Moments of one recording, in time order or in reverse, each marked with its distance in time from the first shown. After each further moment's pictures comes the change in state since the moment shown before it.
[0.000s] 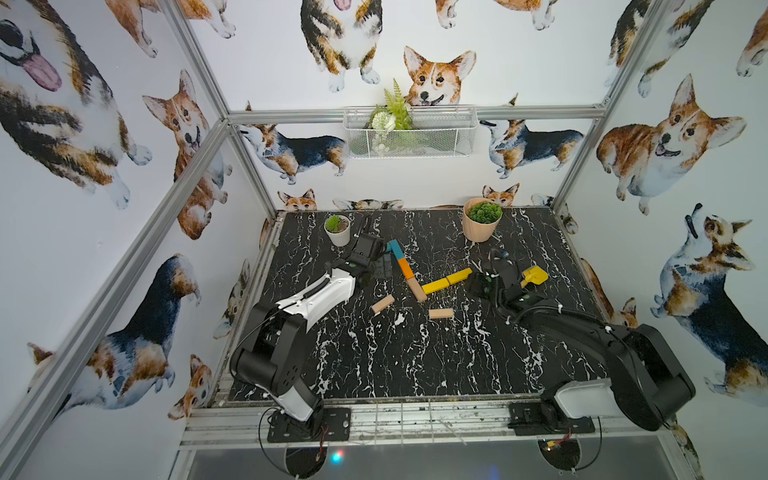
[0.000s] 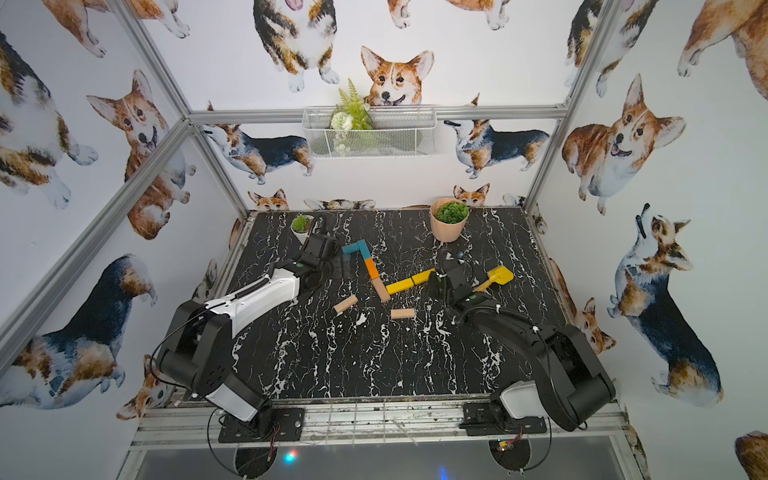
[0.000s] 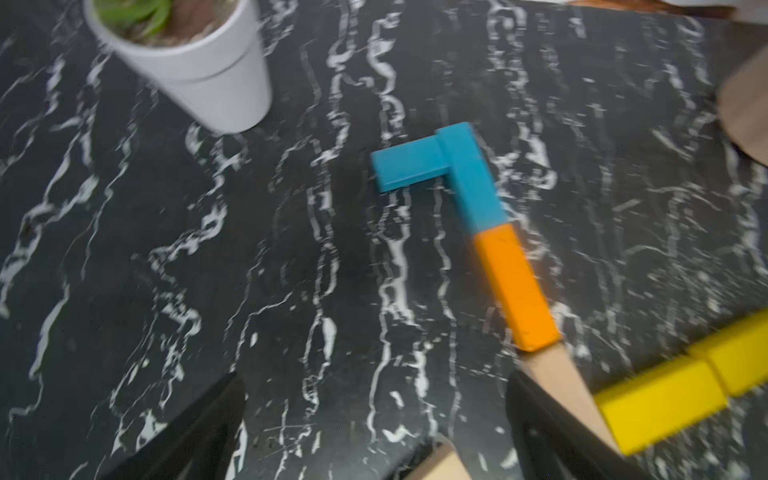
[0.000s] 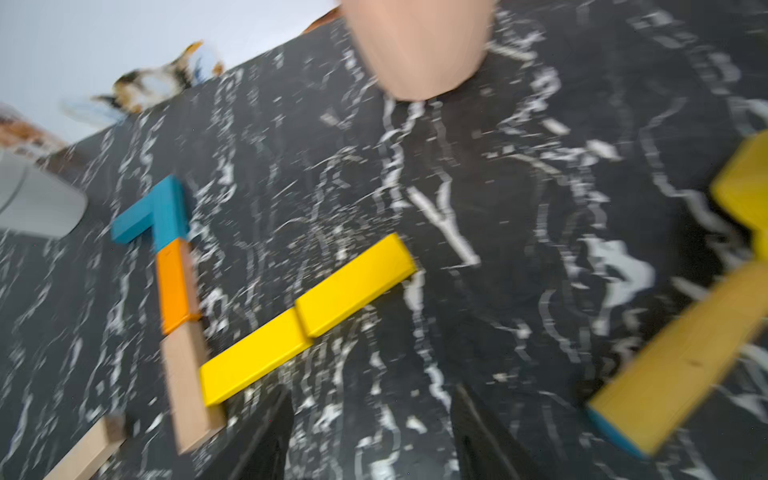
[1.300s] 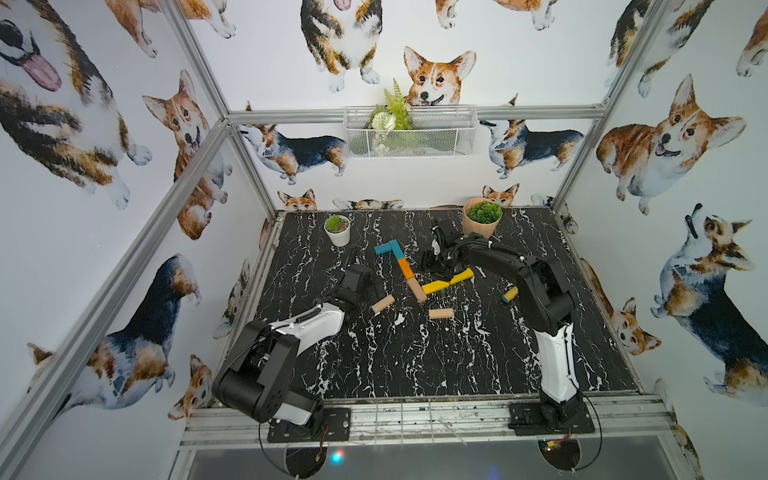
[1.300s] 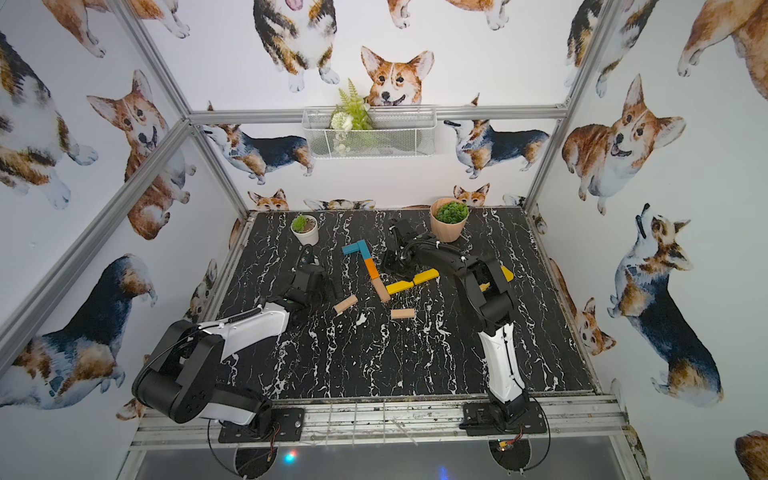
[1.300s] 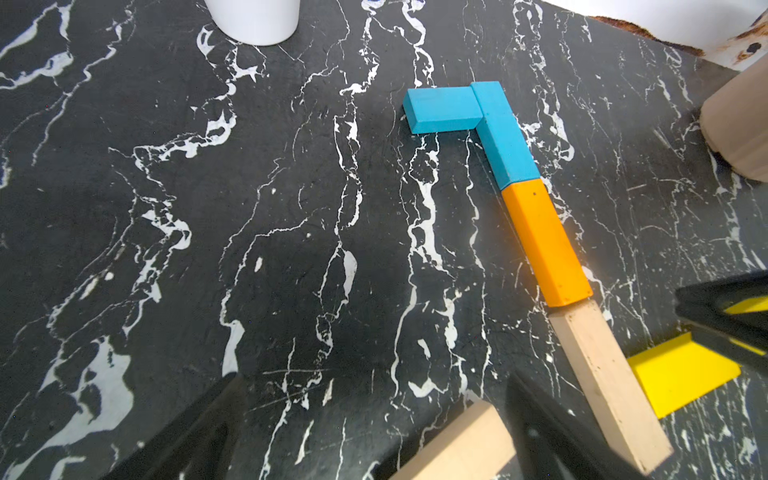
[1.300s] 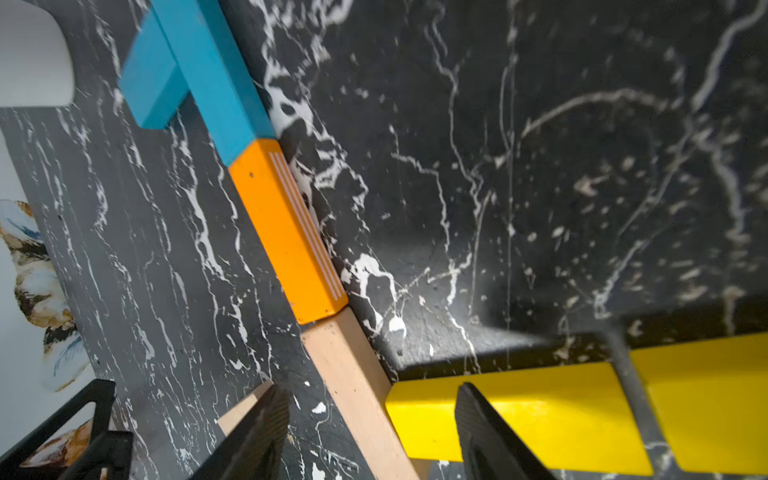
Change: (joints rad) left arm 0.008 -0.136 -0.347 0.335 0.062 -0.049; right arm 0.005 0.726 0.893 -0.595 -0.488 0.147
